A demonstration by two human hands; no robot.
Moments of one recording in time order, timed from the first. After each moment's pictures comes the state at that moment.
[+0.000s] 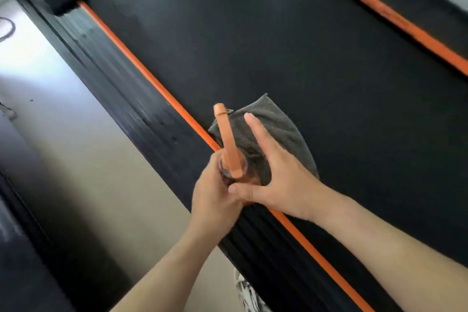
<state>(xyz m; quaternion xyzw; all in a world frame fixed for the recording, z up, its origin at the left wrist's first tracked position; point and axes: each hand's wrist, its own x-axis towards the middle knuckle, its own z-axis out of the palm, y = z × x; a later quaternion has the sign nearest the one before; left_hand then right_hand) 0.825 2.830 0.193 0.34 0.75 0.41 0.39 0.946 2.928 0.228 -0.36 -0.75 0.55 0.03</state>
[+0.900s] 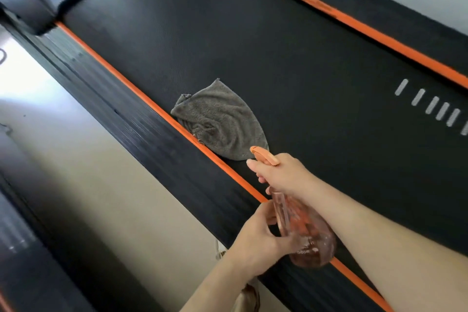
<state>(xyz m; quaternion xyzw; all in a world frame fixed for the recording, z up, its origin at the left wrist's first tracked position) 1.001 2.752 0.220 0.33 0.65 0.20 0.66 1.072 2.881 0.222 -0.61 -0.57 0.55 -0.05</state>
